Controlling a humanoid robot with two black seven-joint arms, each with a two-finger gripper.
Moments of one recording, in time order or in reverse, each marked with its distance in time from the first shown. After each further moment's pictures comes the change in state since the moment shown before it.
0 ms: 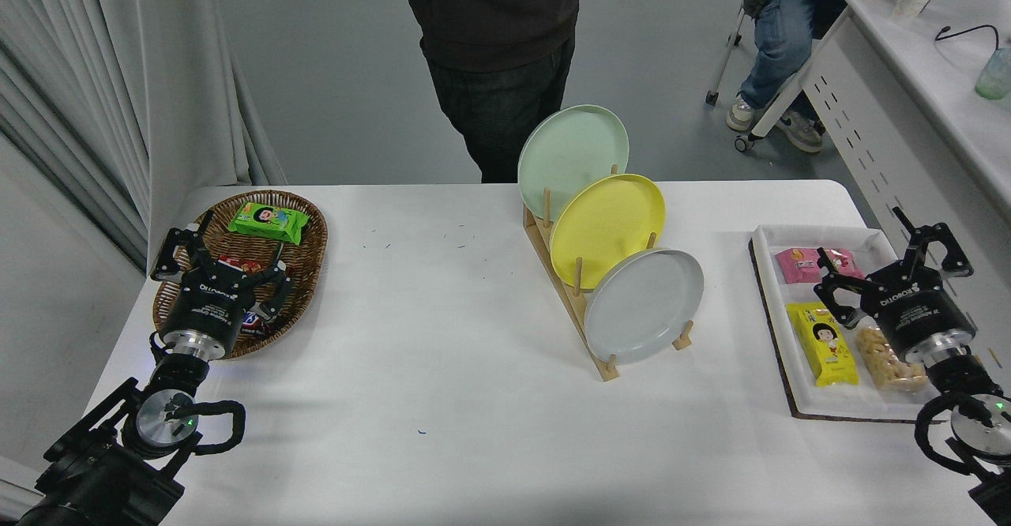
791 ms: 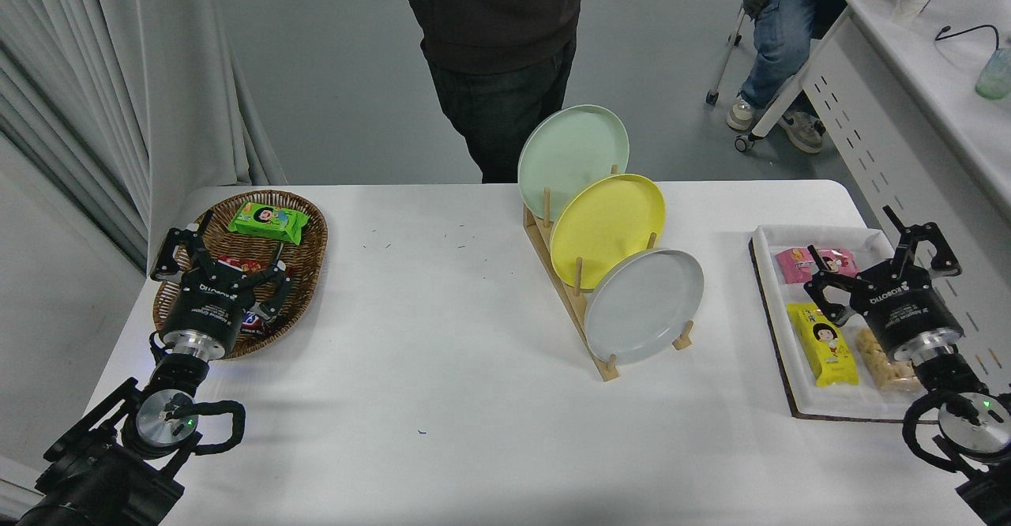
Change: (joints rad) left arm 0.000 0.000 0.000 0.000 0.000 0.000 0.000; right arm 0.026 0.009 -0.005 -0.025 0.002 -0.001 0.001
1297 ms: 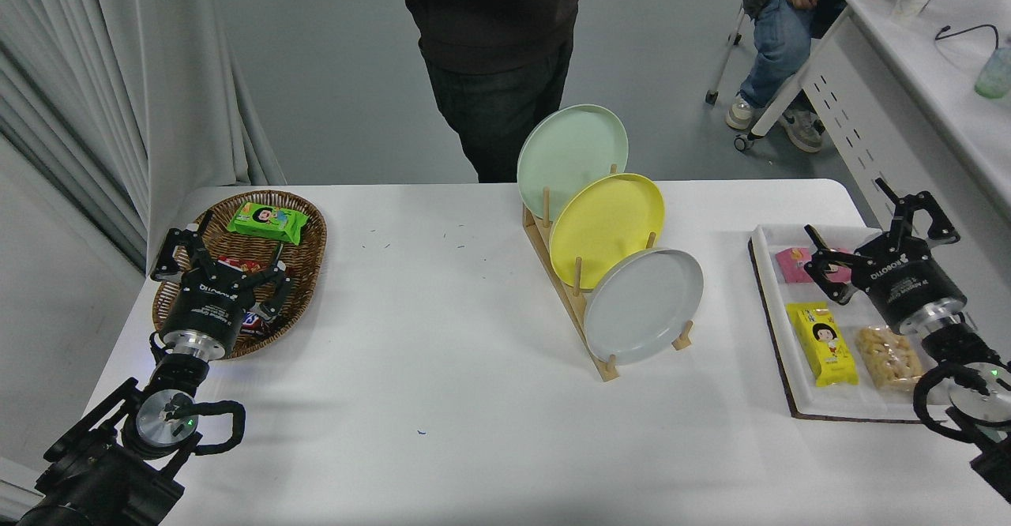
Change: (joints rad) left arm 0.000 0.000 0.000 0.000 0.000 0.000 0.000; right arm 0.090 -0.096 -0.175 0.058 0.010 -0.010 -0.006
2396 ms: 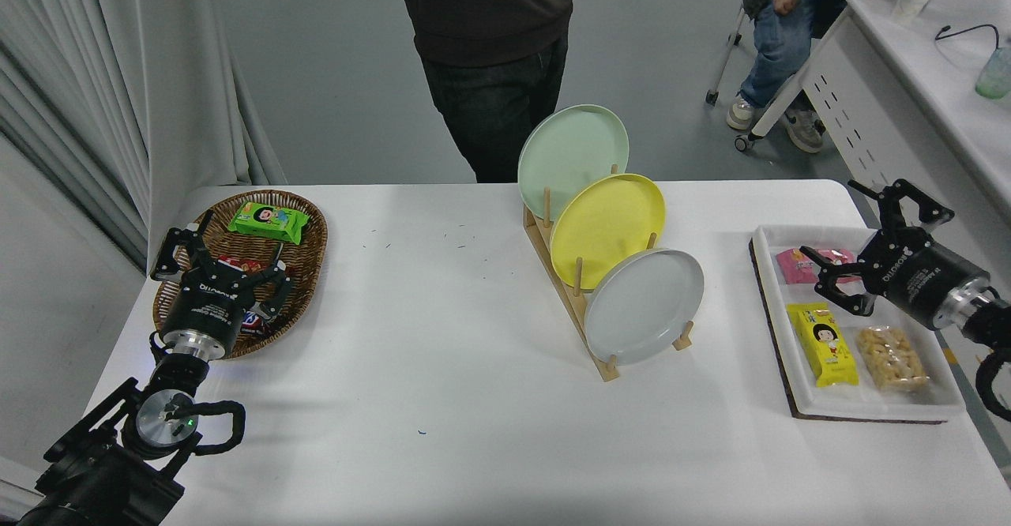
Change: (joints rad) left arm 0.000 0.000 0.000 0.000 0.000 0.000 0.000; right arm 0.273 -0.268 -0.661 0.294 0.235 -0.109 -0.010
